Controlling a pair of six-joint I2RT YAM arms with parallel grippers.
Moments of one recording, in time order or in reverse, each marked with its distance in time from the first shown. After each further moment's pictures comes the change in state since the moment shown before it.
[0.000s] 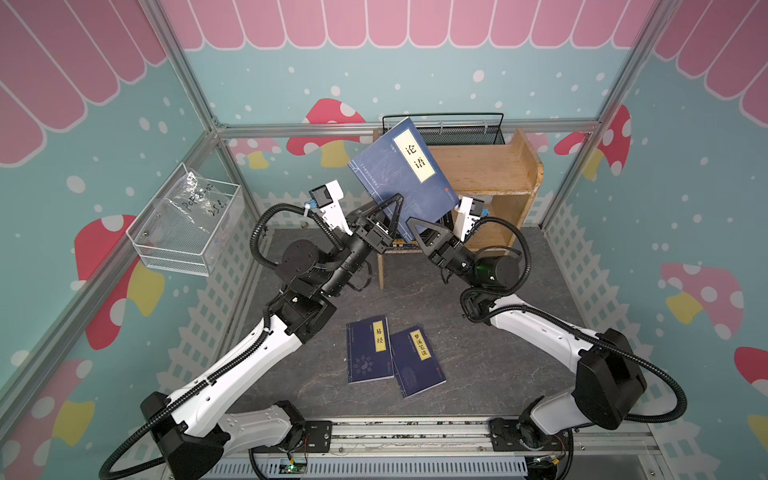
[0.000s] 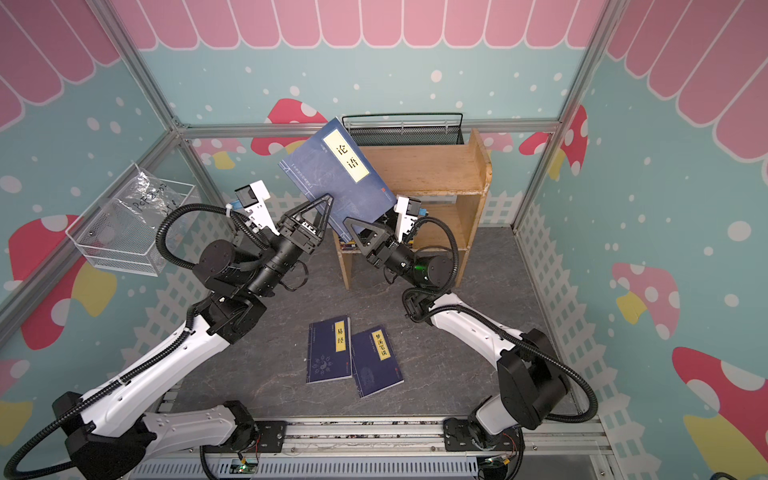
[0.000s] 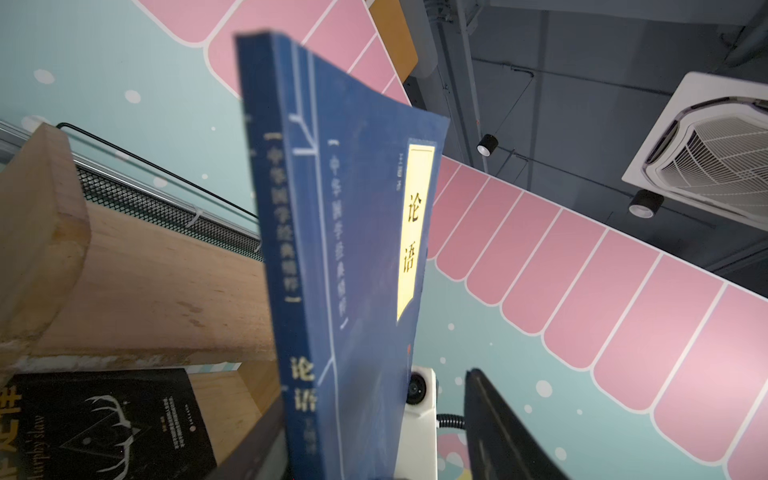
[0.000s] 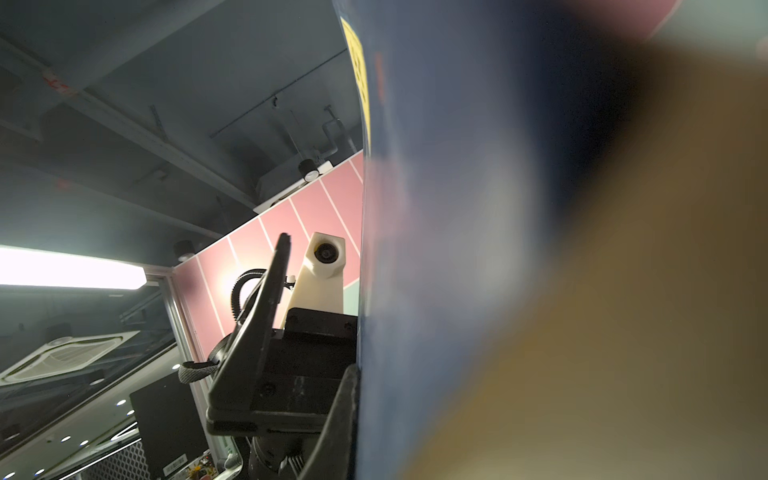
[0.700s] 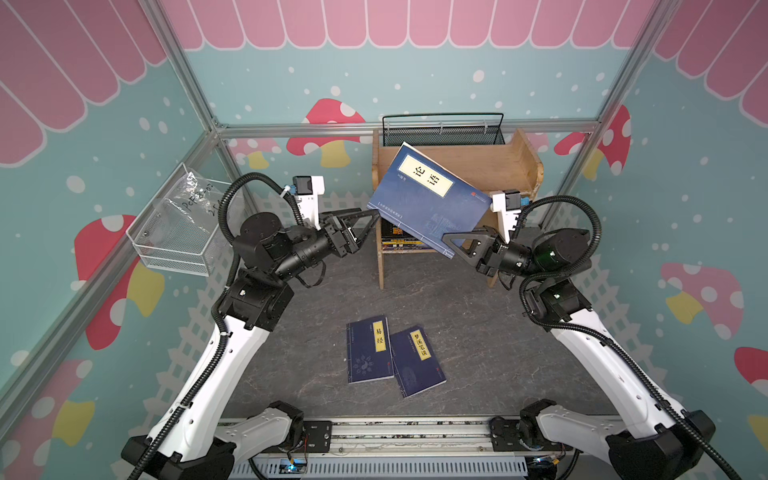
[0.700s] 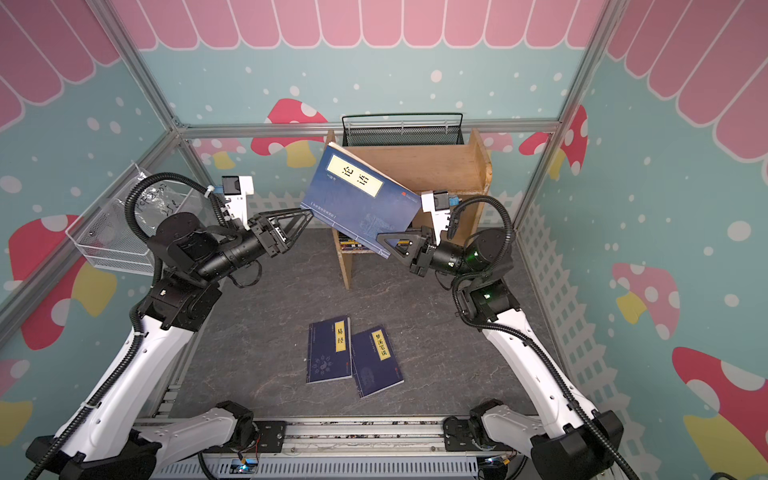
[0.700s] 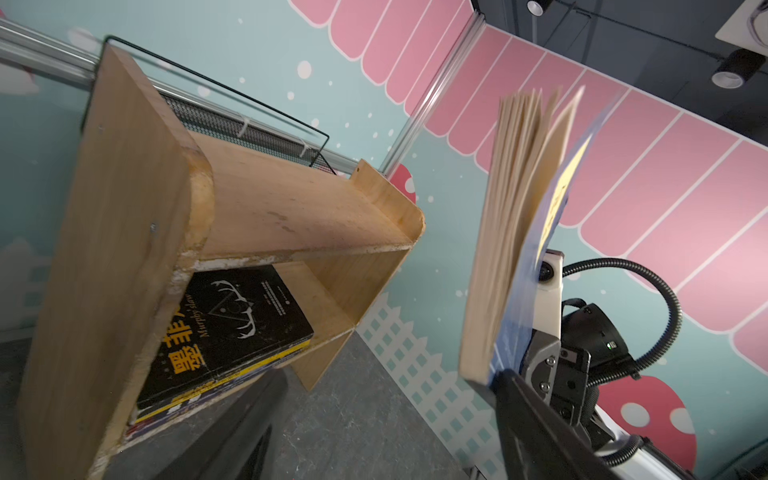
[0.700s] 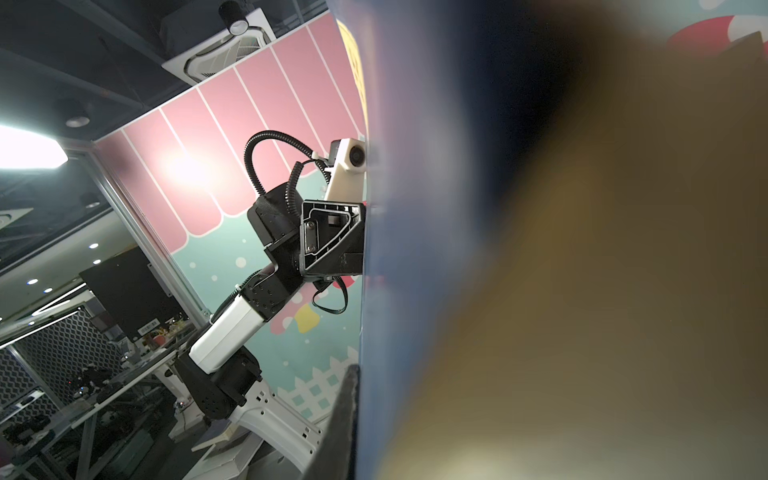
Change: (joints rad) left arm 0.332 -0.038 0.145 -0.502 0.541 0.061; right arm -0.248 -0.346 0.099 -0.821 -0.439 -0.304
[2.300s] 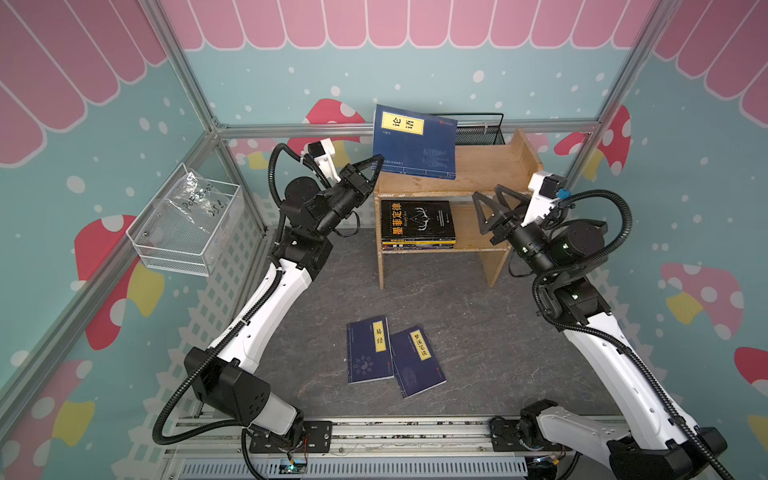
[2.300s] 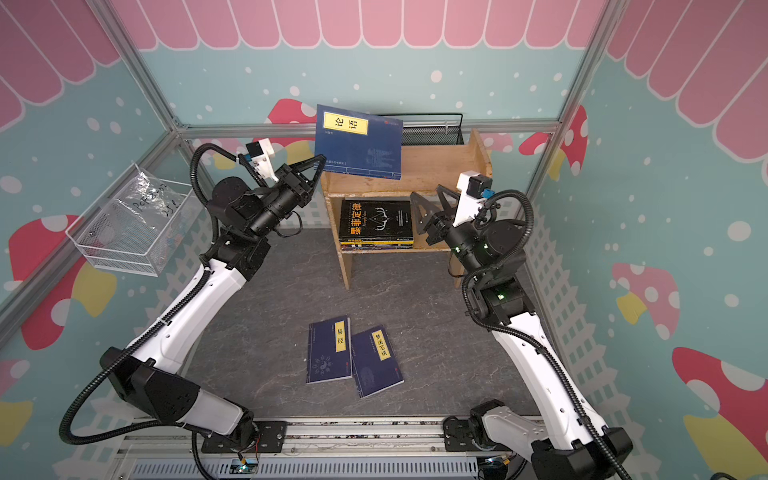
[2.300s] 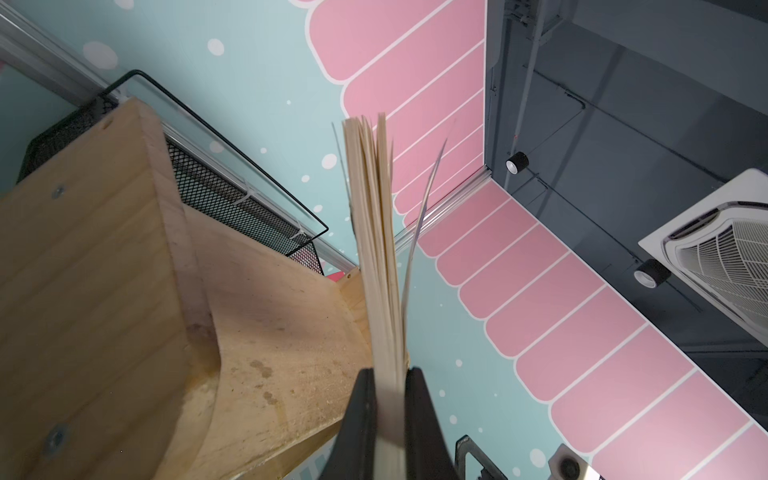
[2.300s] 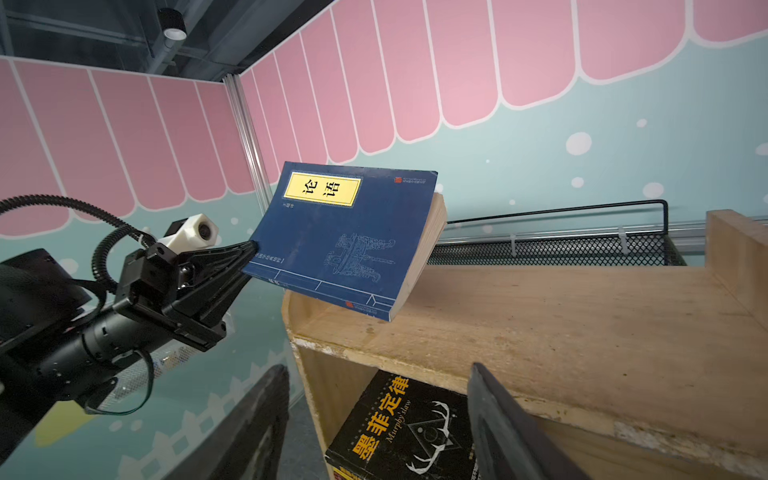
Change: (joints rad) left arm -0.018 0.402 0.246 0.358 -0.248 -0.443; right arm -0.031 0.014 0.096 -0.174 0.726 -0.533
